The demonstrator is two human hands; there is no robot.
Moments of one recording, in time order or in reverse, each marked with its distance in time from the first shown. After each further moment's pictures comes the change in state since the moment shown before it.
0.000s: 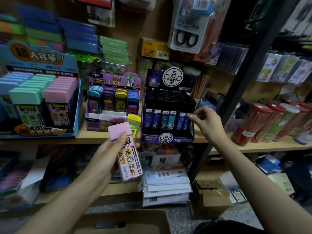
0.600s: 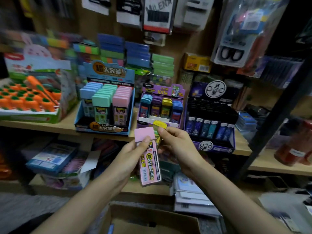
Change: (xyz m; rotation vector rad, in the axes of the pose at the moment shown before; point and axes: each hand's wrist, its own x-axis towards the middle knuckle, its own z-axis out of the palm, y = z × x) left_hand -0.033 0.023 -0.059 0.078 0.030 0.077; right_hand -0.104 -0.190 0.077 0.916 -0.621 0.236
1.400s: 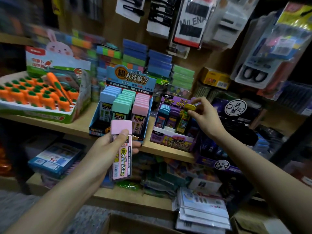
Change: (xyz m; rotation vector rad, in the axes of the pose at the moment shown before) left_hand 0.004 0.028 -0.085 -0.045 0.173 0.078; right_hand 0.122 -0.038 -0.053 -0.872 0.255 -0.427
